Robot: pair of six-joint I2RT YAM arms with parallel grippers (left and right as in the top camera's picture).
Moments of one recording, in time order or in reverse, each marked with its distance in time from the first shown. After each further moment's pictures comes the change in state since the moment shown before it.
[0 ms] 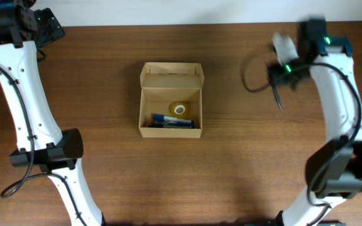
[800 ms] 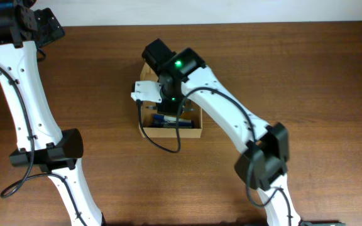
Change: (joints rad) left arm 0.000 0.000 0.000 -0.001 0.000 0.000; right arm 0.695 0.326 0.305 -0.134 0.028 -0.565
